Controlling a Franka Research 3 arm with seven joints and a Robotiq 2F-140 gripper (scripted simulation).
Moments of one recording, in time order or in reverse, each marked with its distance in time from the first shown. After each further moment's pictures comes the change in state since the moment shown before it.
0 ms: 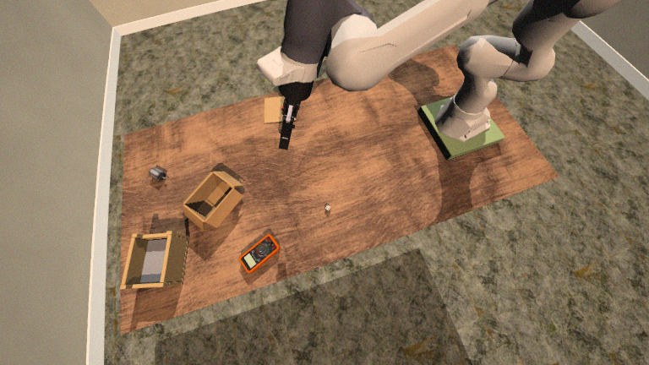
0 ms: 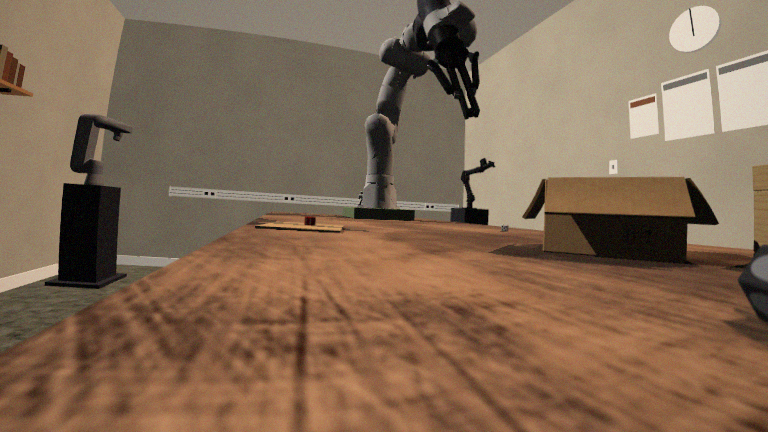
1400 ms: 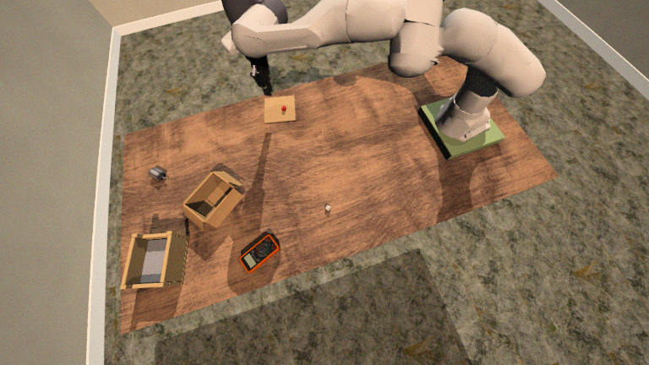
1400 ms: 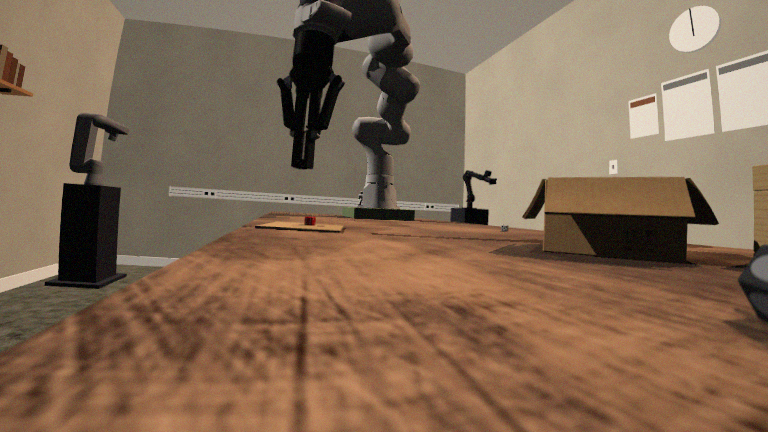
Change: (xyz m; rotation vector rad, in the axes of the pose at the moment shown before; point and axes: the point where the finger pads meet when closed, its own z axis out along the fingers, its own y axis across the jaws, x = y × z) arm 0.123 0.342 0.105 -0.253 -0.243 0.049
